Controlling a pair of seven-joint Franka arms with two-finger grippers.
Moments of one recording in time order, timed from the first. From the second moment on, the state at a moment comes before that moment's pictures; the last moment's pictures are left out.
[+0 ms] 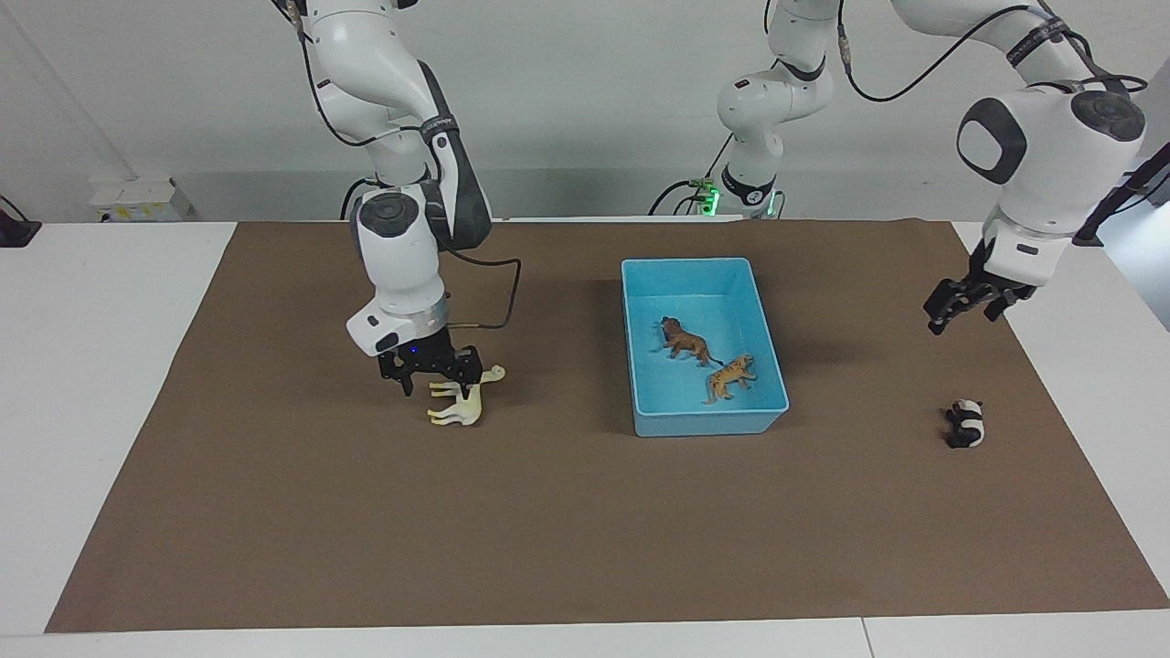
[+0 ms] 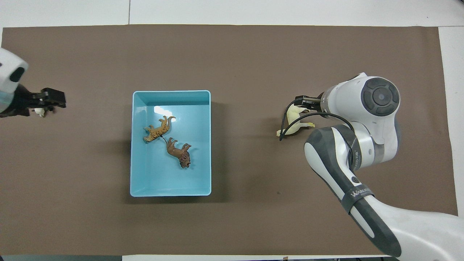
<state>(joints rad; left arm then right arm) 0.35 0.09 -0.15 -1.86 0.09 2.09 0.12 0.50 0.25 -0.22 -2.03 -0.01 2.44 0.32</state>
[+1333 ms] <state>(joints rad) 0.41 0.43 -0.14 -1.86 0.14 2.56 0.11 0.52 0.32 -0.22 -2.08 -0.01 2.56 0.23</state>
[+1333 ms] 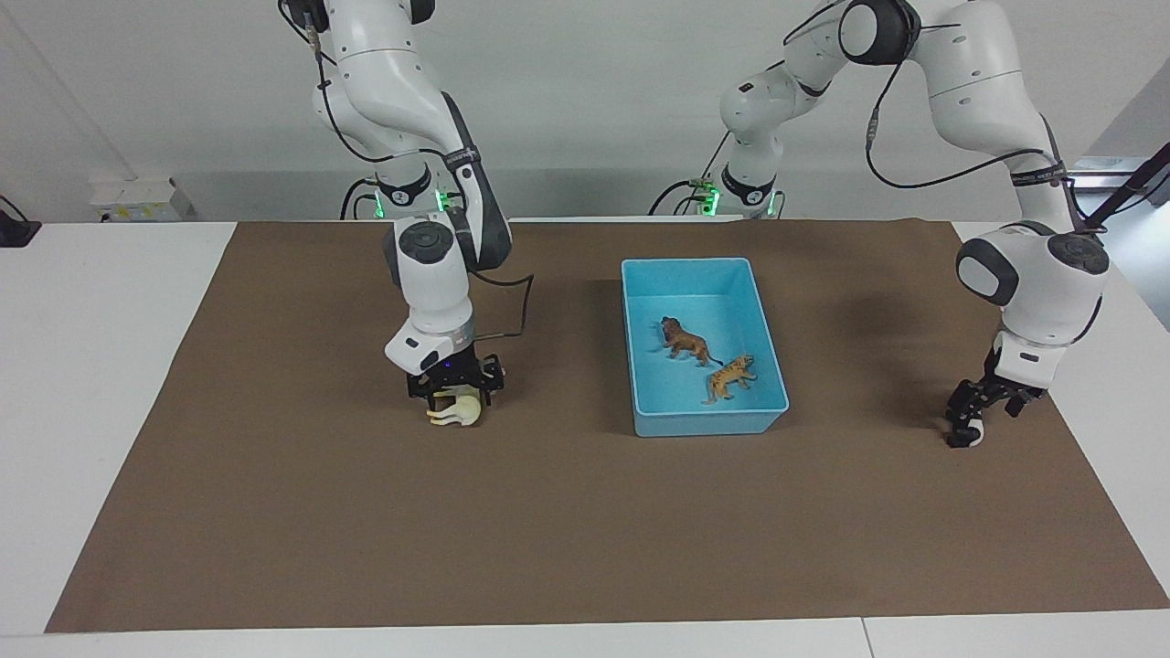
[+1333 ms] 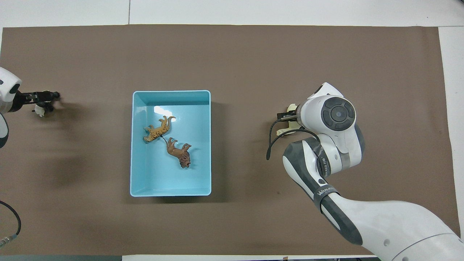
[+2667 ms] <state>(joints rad) 0.41 0.44 -0.12 -1.87 0.16 2.56 0.11 0.51 0.28 -0.22 -1.80 0.12 2.21 0.33</state>
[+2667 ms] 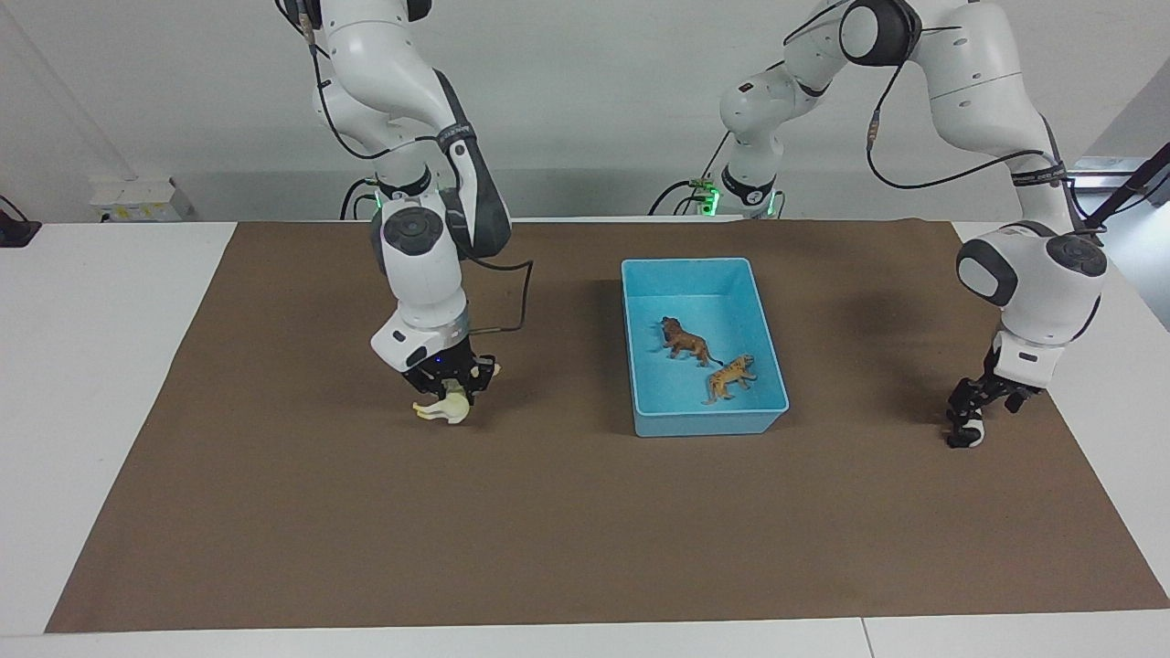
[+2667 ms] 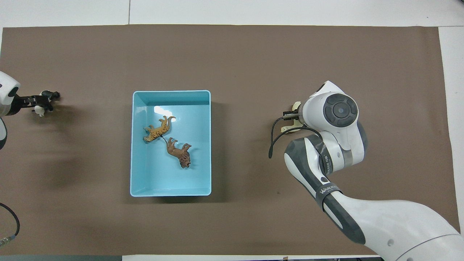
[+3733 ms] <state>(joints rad) 0.40 0.35 -0.14 -1.75 0.15 2.23 0.06 0.91 0.54 -0.17 -1.55 0.82 3.06 1.42</state>
